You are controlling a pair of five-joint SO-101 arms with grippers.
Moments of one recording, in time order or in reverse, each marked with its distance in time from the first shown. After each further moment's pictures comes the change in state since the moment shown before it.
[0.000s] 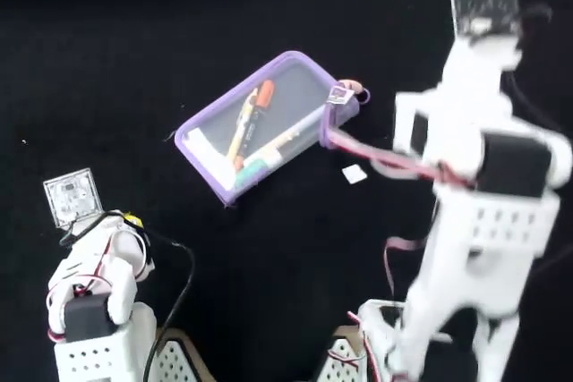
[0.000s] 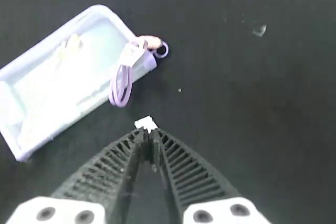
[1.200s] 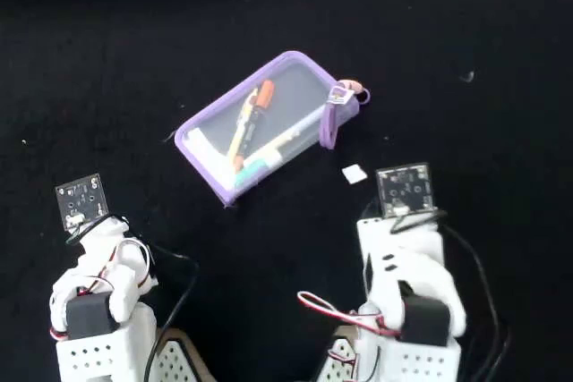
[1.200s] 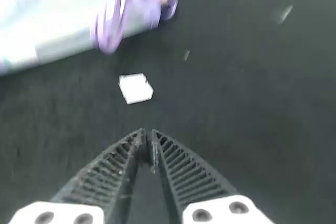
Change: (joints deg) left arm 0.0 -0.1 1.4 8.7 0.0; right arm -0.1 -72.2 91.0 -27.6 11.8
